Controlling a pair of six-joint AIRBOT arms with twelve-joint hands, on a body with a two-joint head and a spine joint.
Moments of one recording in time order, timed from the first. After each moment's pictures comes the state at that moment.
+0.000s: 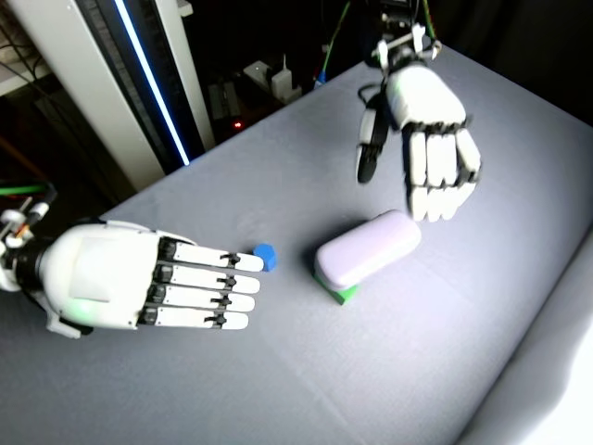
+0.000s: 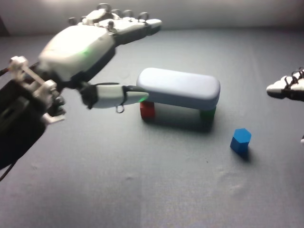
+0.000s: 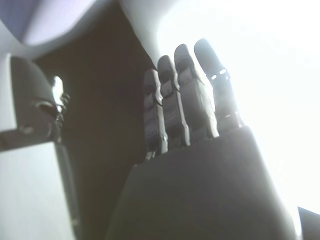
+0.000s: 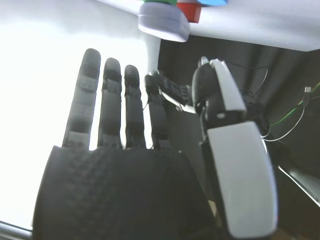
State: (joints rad) left arm 0.77 -1.07 1.12 -0.20 -0.94 0.91; right arm -0.98 -0.89 1.19 -0.16 1.04 -0.46
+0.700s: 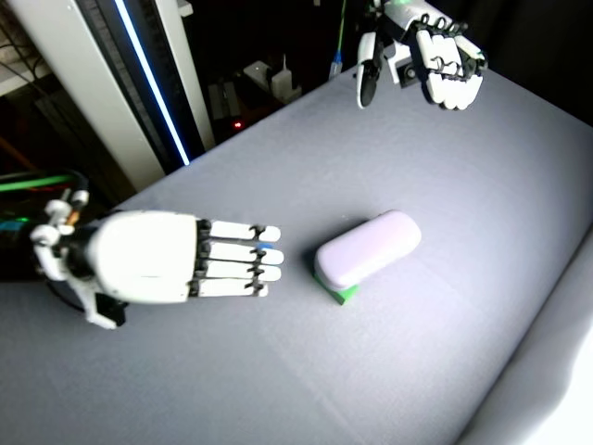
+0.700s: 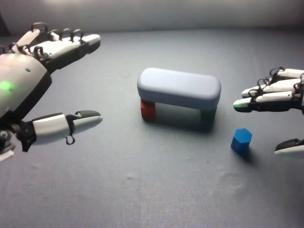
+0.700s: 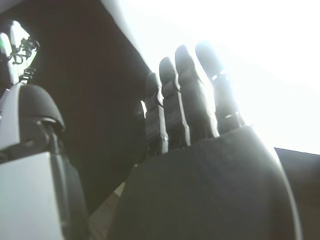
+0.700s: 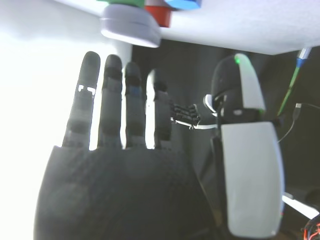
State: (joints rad) left arm 1.09 -0.87 0.91 -0.29 -1.31 0.87; right arm -0.82 -0.98 1.26 -0.39 0.88 -0.36
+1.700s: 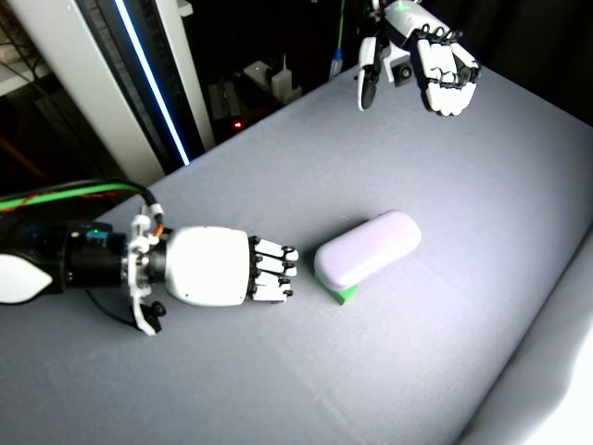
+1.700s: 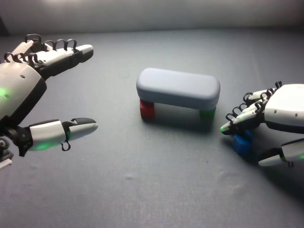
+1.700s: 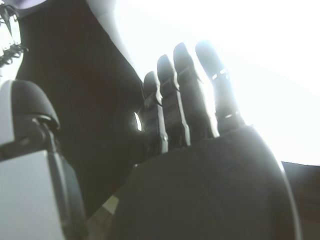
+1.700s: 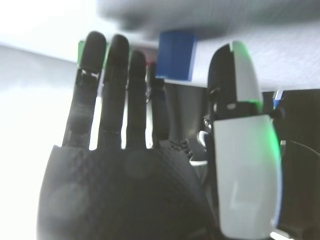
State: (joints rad) left arm 1.11 -0.88 0.91 -0.32 -1.32 0.85; right arm -0.71 -1.12 1.36 -0.59 0.65 -0.30
